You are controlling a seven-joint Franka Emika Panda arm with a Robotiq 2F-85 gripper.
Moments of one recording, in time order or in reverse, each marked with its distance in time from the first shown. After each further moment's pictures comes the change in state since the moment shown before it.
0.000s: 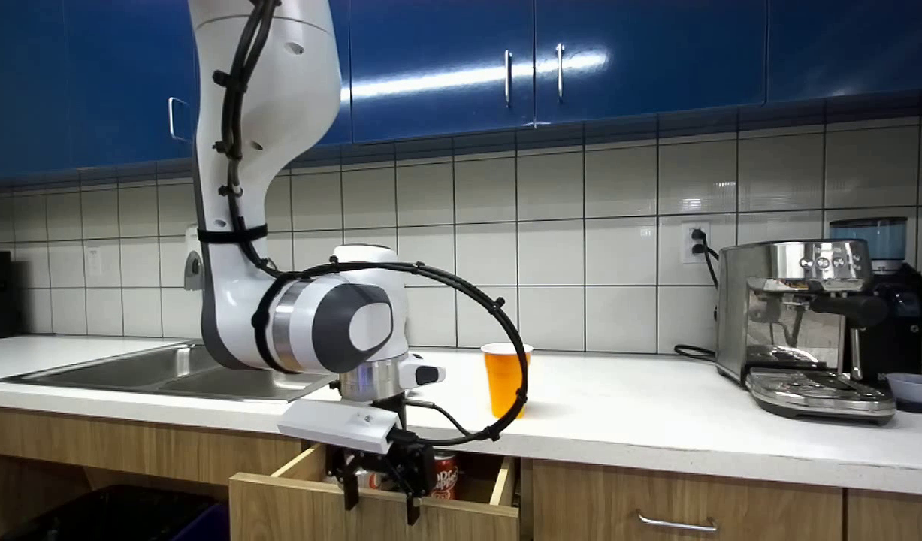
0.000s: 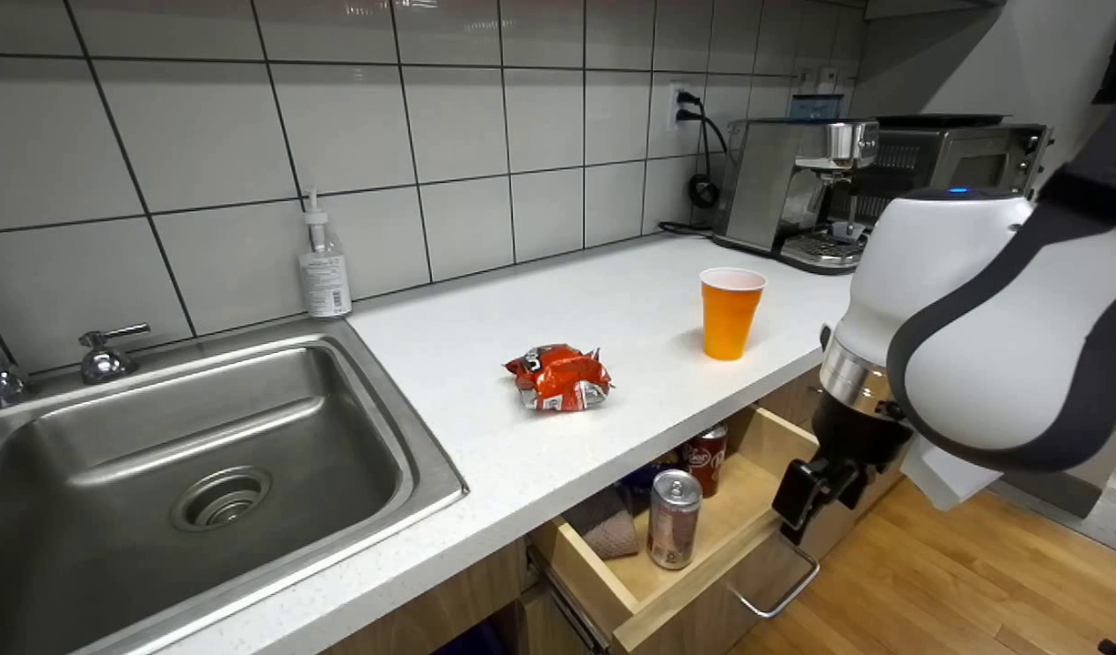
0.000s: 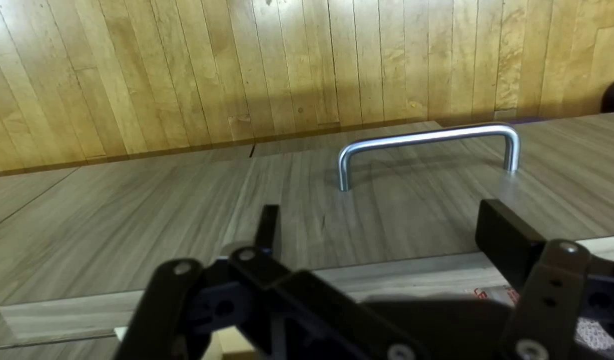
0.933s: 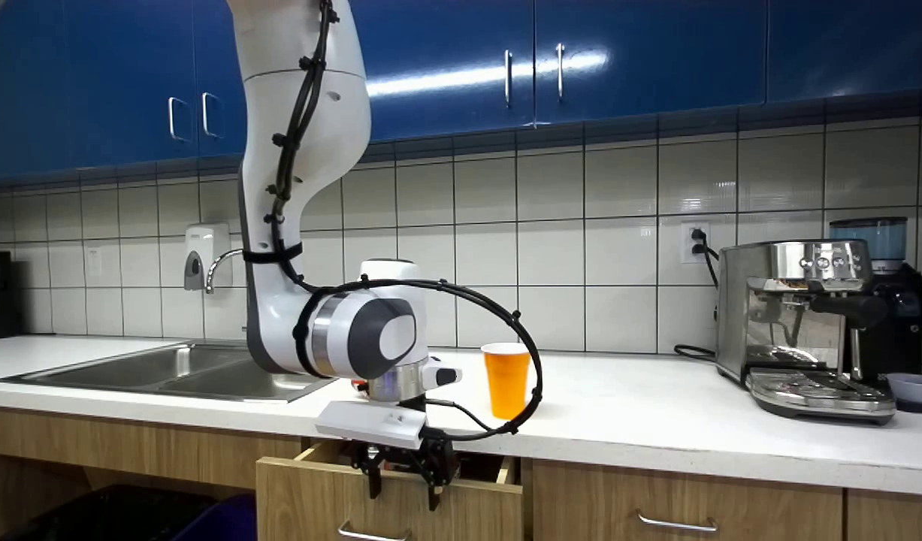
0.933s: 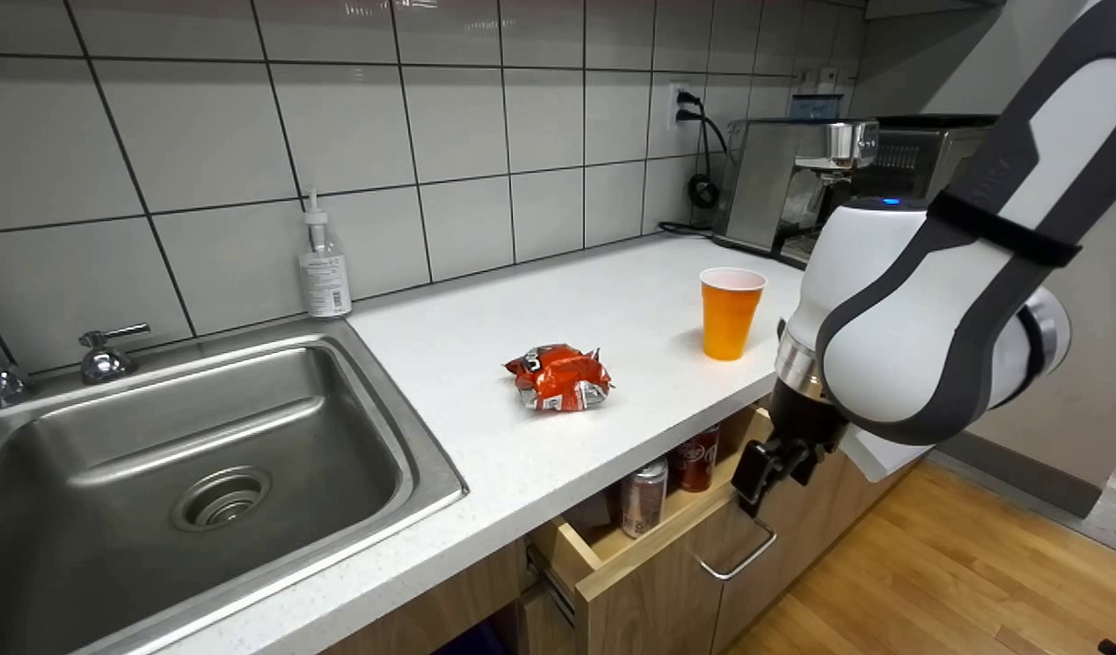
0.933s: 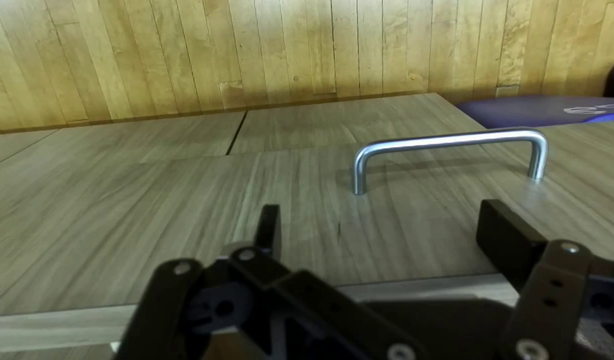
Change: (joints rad) arm -0.042 0.128 0.030 0.163 0.009 -0.004 -0.061
